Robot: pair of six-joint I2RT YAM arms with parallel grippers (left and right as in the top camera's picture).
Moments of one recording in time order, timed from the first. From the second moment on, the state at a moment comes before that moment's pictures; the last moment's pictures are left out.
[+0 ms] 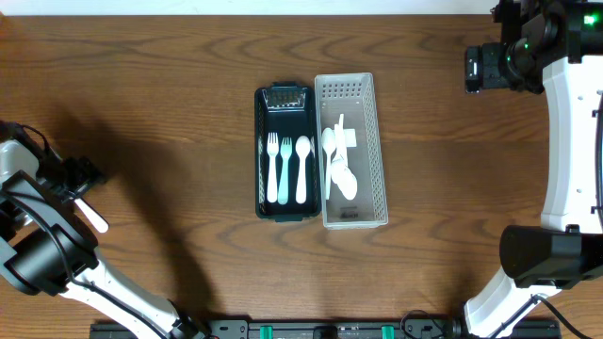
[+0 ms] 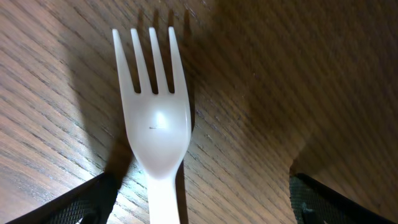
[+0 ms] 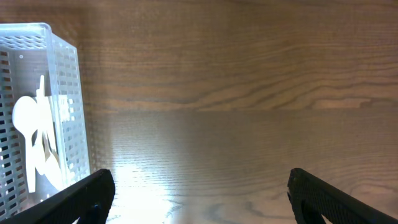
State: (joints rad) left arm 0.73 2.10 1.45 -0.88 0.05 -0.08; right arm -0.02 1.89 2.21 -1.50 0.09 -0.02
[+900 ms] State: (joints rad) left arm 0.73 2.11 1.46 -0.88 0.05 -0.09; right arm -0.02 1.89 2.21 -1.50 0.09 -0.01
